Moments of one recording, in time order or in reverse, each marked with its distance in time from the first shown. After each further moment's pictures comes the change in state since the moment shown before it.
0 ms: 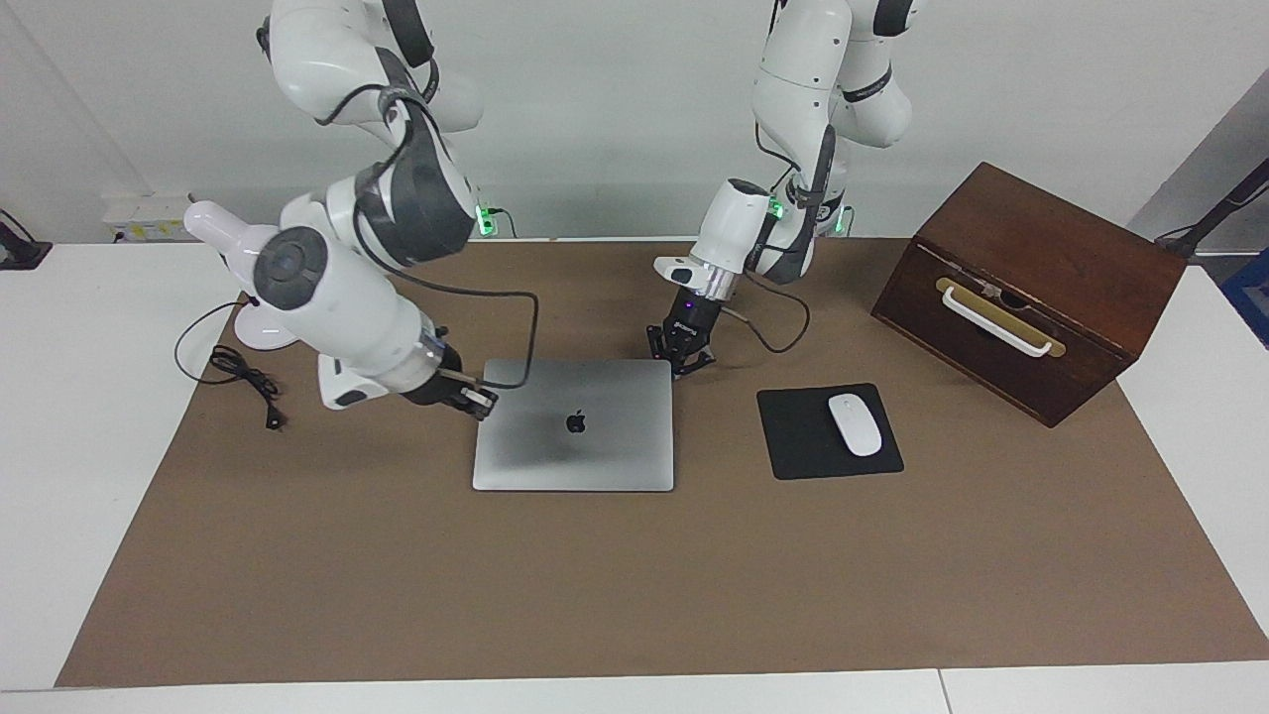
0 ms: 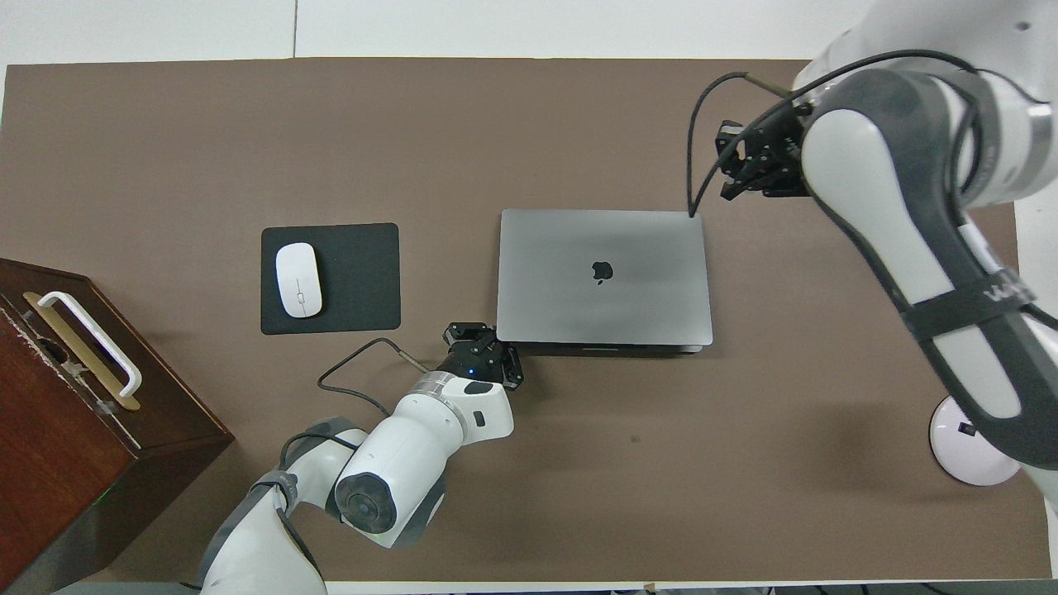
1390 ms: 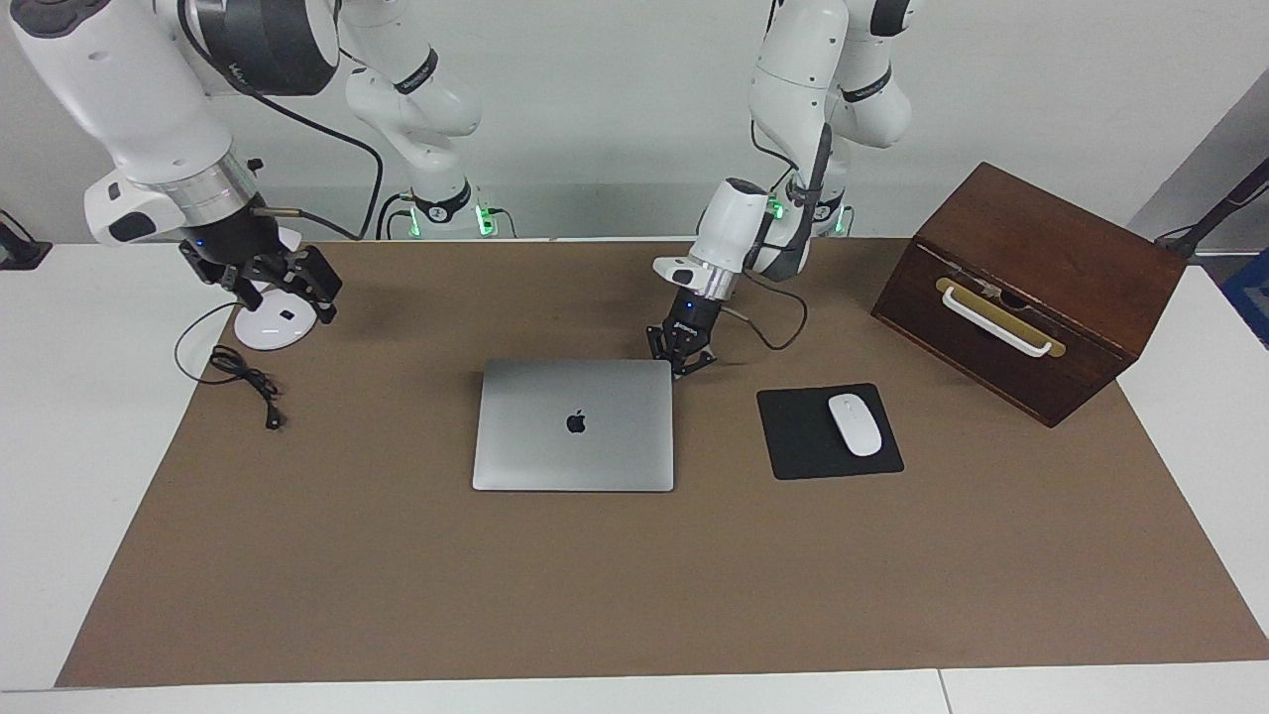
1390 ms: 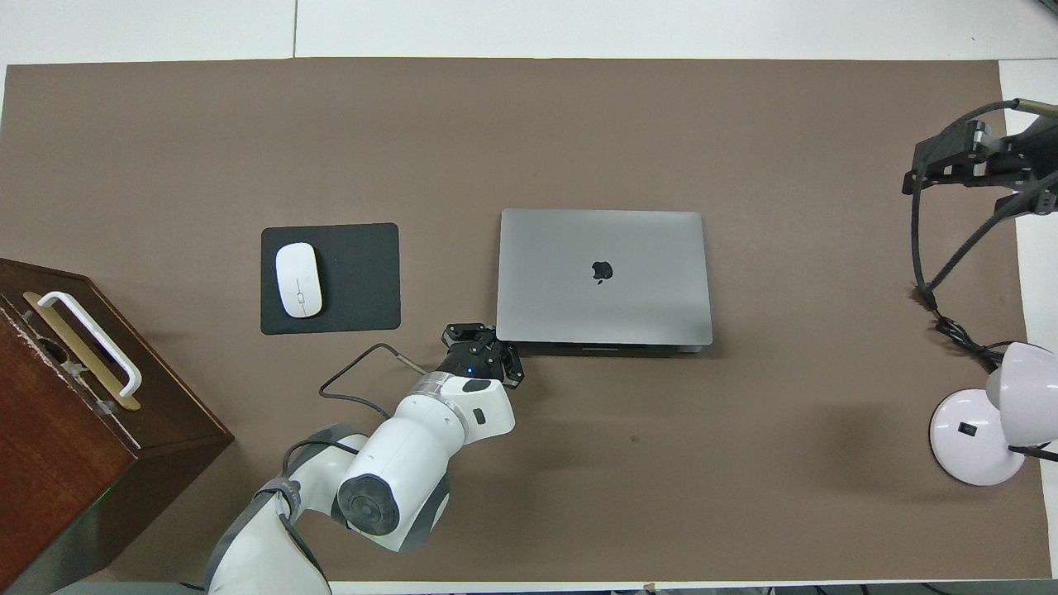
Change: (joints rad) left arm -0.014 0.001 -0.007 0.005 -0.088 0.000 -0.002; right arm -0.189 -0.341 0.000 -0.167 -0.060 -0.077 -0.259
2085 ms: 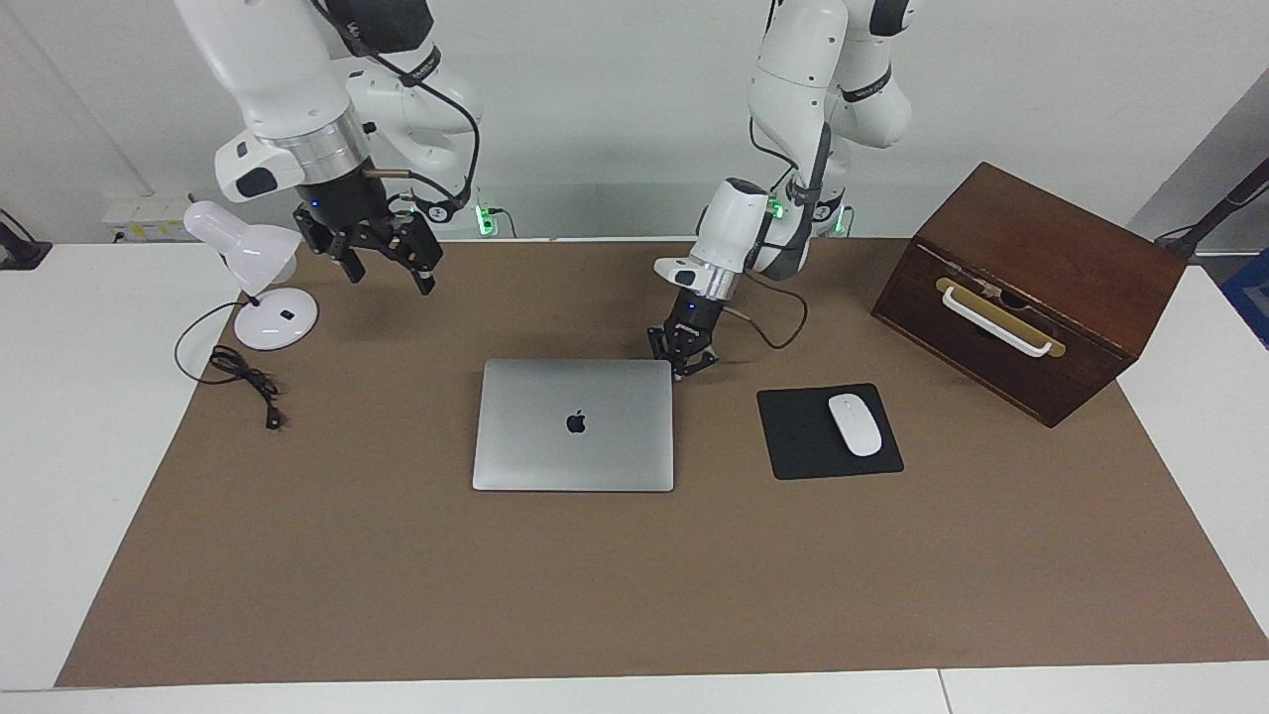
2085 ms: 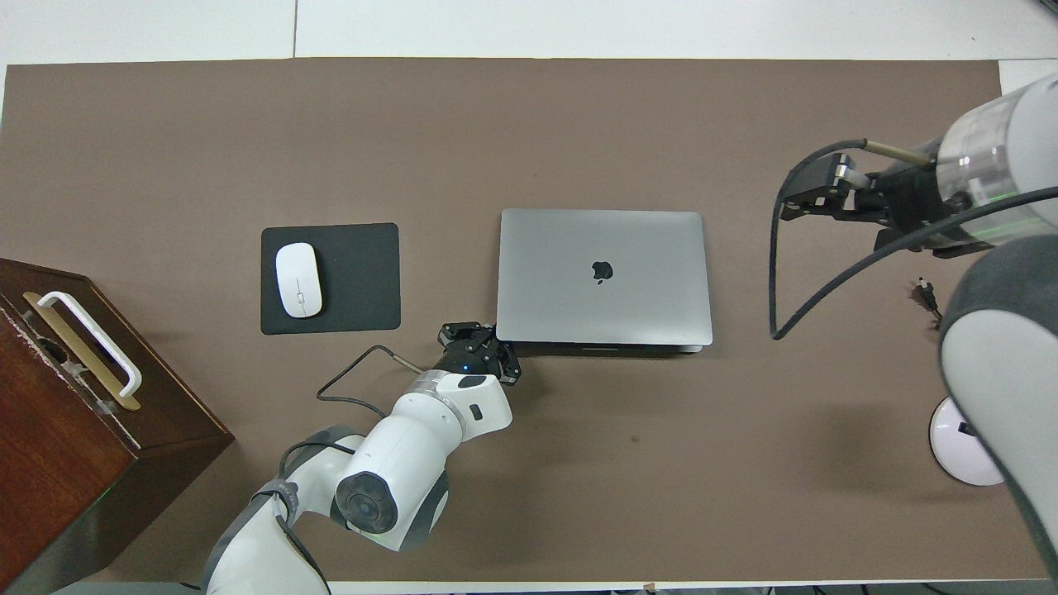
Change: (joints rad) left arm -0.001 -0.010 0.007 0.002 -0.030 -0.025 -0.018; right arm 0.195 -0.097 0.014 -0.092 0.023 0.073 0.207
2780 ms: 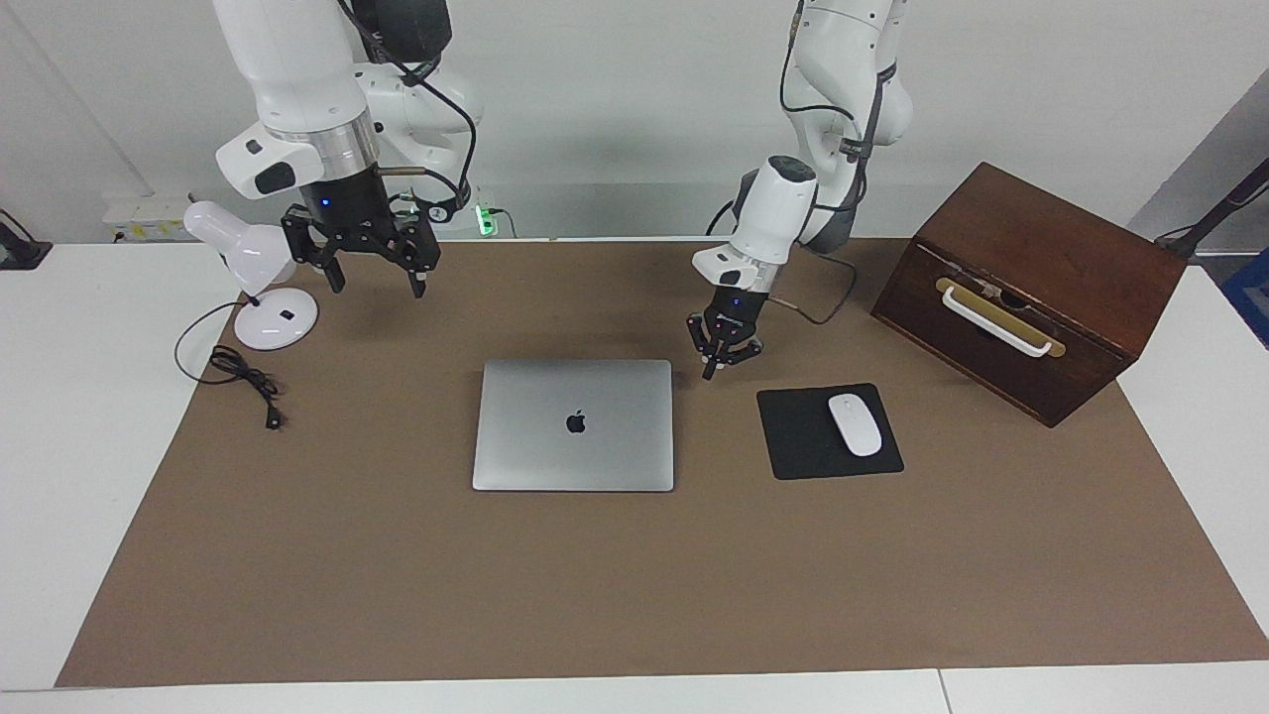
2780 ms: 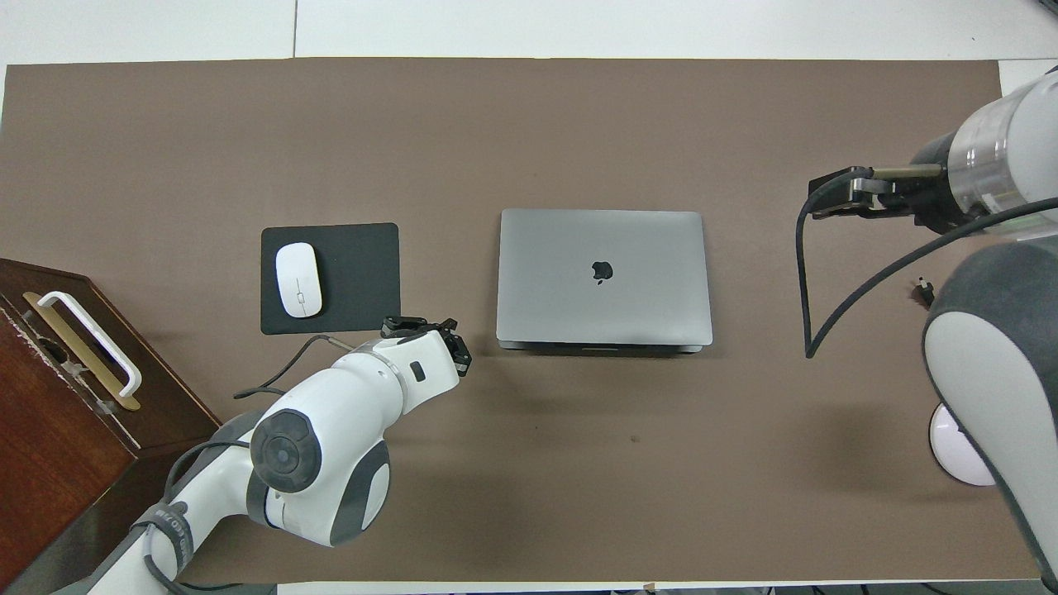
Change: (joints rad) left arm 0.125 -0.272 0.026 0.004 -0.010 -0.539 0.000; right arm -0.027 -0.002 -0.007 -0.018 -0.128 0.027 -0.277
